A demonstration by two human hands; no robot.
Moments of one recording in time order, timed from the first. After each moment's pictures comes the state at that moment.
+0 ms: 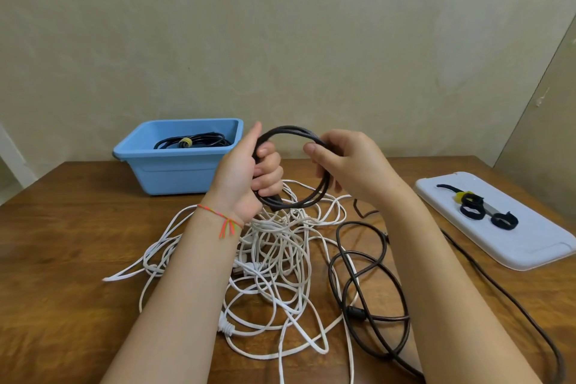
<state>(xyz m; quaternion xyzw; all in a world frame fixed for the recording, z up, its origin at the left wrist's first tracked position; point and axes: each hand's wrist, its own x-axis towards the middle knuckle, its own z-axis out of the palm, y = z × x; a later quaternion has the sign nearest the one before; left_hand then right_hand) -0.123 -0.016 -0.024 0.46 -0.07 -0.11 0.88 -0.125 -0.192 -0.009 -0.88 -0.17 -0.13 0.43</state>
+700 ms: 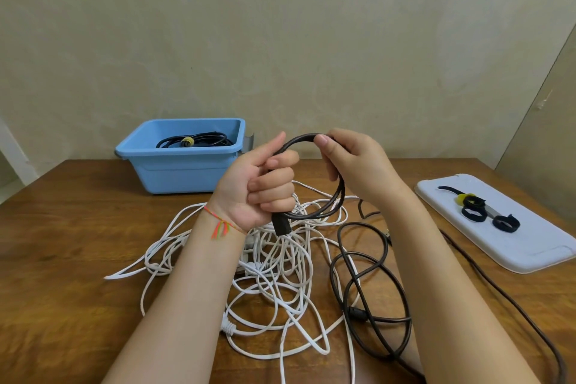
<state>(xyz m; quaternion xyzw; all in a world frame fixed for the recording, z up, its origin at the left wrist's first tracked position) -0.117 -0.004 -0.036 0.32 -0.24 -0.37 0.84 -0.117 -0.196 -0.016 -0.86 -0.18 -0.15 0.46</state>
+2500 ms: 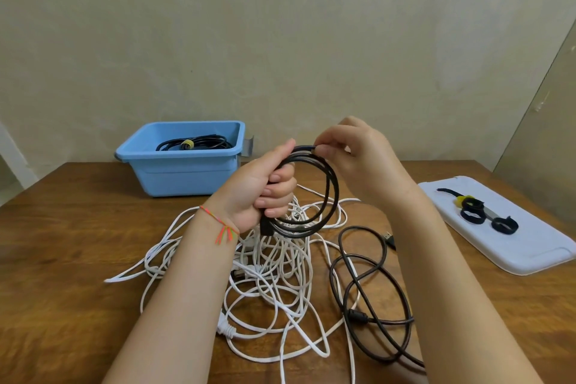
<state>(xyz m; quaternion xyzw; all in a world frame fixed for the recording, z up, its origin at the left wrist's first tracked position) -0.129 -0.009 -0.029 0.60 -0.14 -0.20 0.76 -0.129 -0.195 0.001 -0.88 -0.21 -0.24 0.34</state>
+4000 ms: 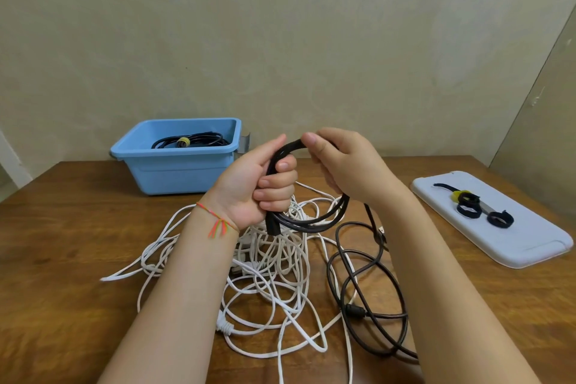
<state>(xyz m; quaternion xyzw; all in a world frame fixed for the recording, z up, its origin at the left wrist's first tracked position) -0.129 -0.015 -0.023 0.50 -0.11 -0.28 0.82 -0.125 -0.187 -0.007 -0.85 -0.21 -0.12 0.47</state>
